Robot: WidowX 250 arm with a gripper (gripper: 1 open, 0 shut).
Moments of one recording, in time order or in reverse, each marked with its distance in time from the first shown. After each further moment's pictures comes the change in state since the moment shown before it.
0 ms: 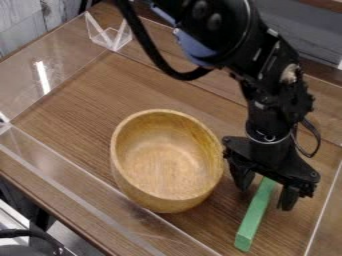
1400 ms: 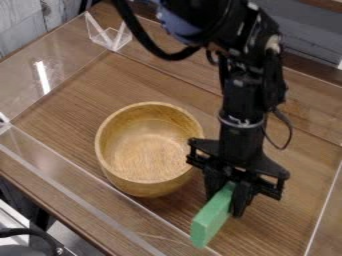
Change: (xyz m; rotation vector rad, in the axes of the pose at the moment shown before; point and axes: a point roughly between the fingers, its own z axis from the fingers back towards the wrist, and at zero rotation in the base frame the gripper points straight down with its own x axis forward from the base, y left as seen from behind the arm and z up) arm -0.033 0.015 0.032 0.007 0.293 0.073
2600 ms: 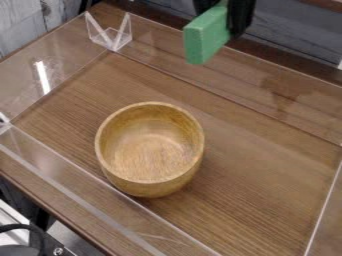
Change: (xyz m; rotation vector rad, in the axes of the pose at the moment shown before) arm 0.031 0.040 0.163 -0.089 -0.193 0.094
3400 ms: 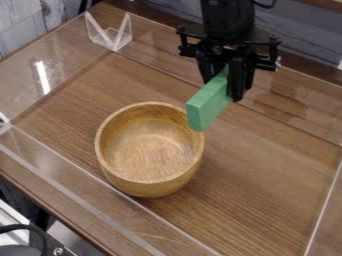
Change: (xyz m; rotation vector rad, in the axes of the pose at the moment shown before) arm -0.006 -0.013 -0.065 -0.006 -0.045 -0.160
